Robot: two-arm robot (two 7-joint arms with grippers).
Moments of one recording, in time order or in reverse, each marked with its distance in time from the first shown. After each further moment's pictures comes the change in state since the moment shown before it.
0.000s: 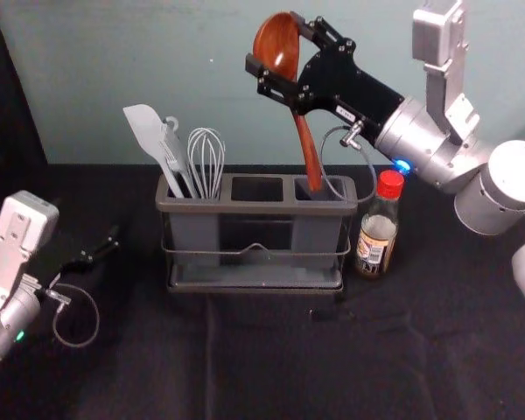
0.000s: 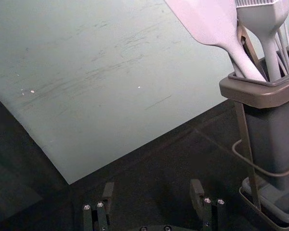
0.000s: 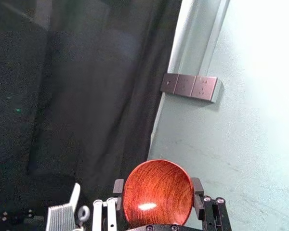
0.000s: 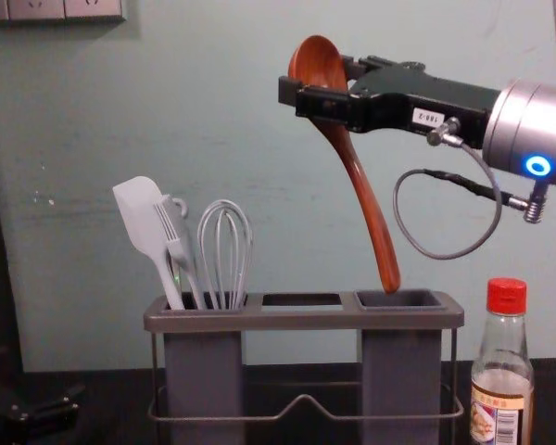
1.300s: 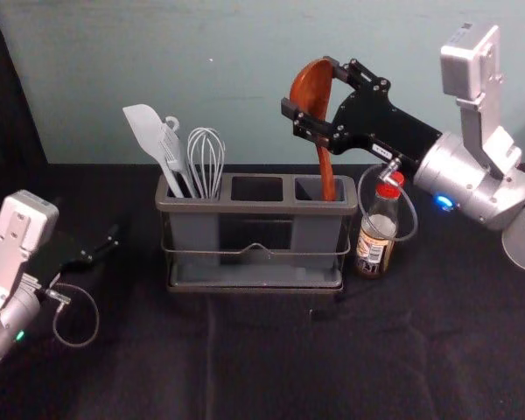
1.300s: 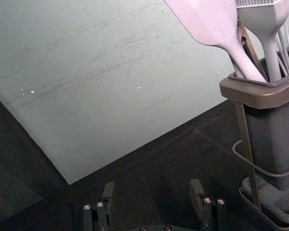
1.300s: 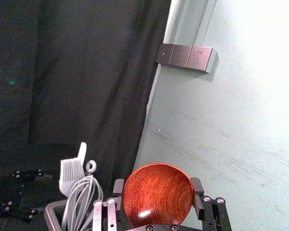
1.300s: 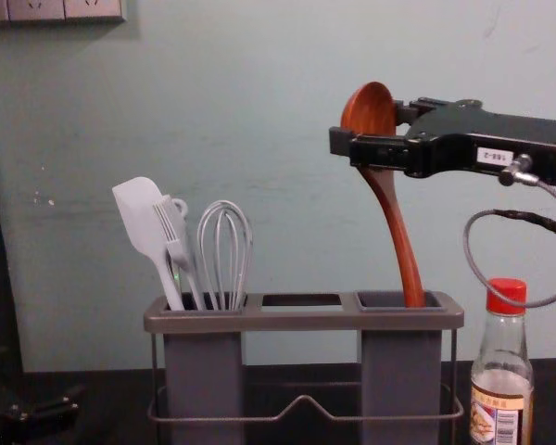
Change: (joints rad) left arm 0.000 0.000 0.000 0.000 0.000 0.000 0.000; right arm -0.142 0.125 0.038 -0.196 -0.016 0.132 -0.045
